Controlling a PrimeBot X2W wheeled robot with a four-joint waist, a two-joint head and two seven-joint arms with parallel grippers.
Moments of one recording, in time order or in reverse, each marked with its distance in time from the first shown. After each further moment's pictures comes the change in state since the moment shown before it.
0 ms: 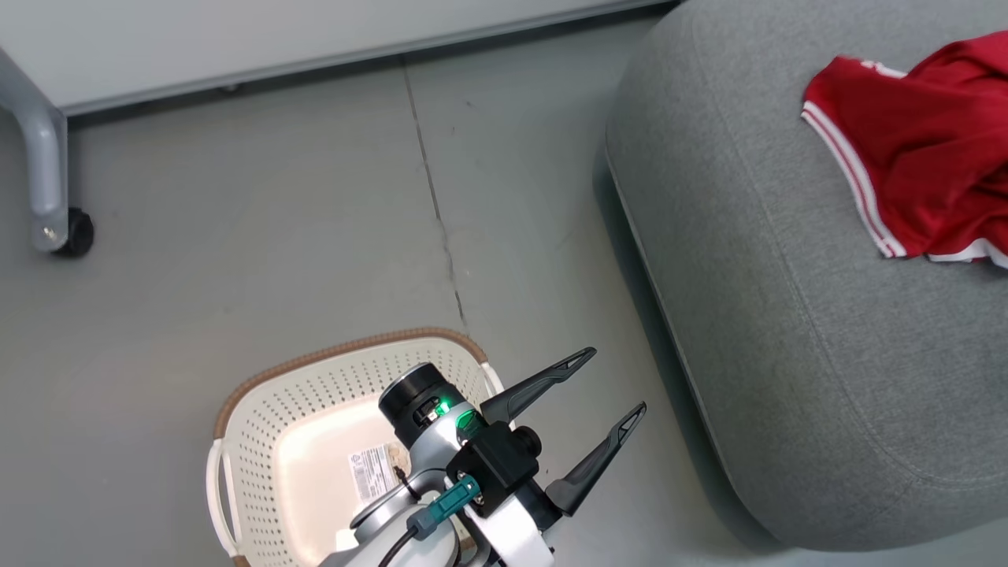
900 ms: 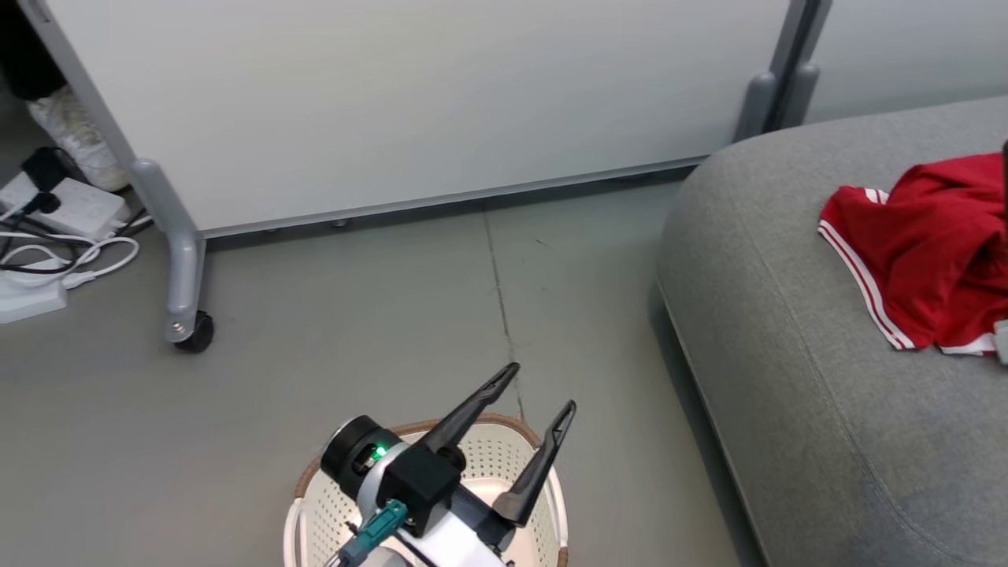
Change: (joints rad) left arm 0.204 -0.049 0.211 -0.053 0.000 0.000 0.000; right arm 0.466 0.139 -0.266 -0.836 -0.065 0.000 -0.084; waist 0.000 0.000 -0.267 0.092
